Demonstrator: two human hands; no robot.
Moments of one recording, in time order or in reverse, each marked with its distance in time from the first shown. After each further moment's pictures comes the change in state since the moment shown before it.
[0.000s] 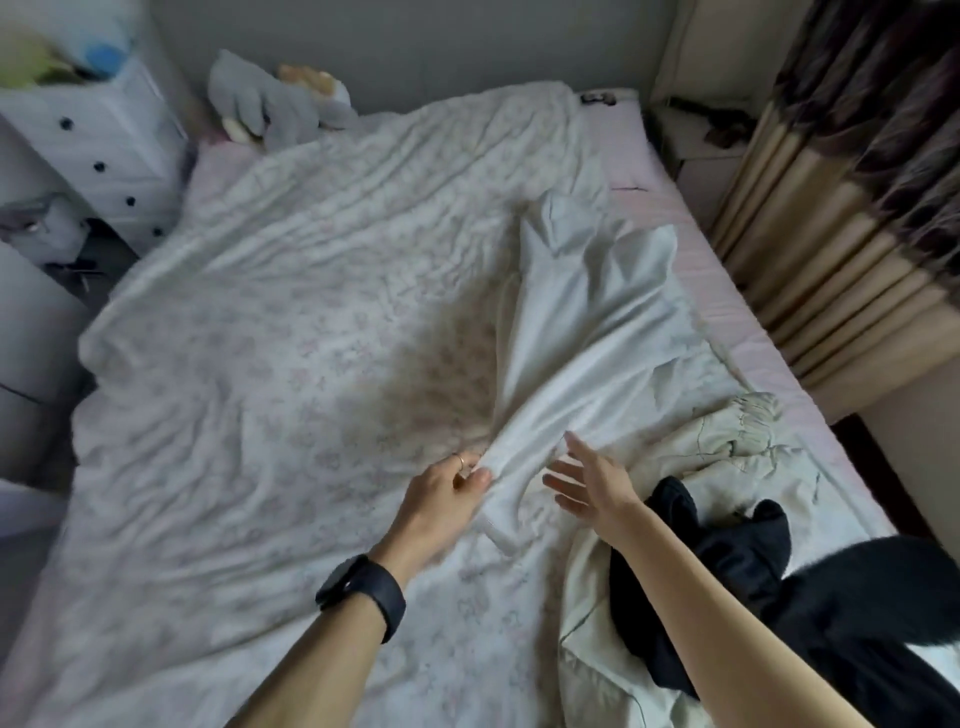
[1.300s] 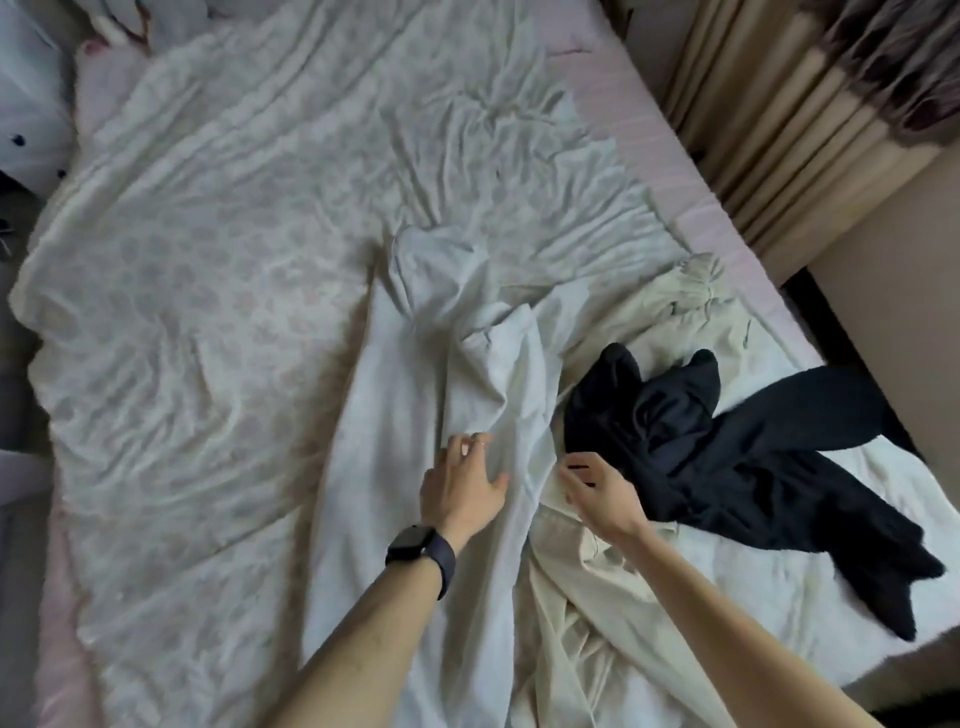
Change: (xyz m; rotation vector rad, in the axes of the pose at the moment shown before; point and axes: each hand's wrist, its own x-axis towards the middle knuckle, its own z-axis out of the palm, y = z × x) left_hand -0.093 -0.037 0.099 0.539 -0.147 -0.027; right_hand -0.117 0.143 -0.074 -0.633 0.123 -0.136
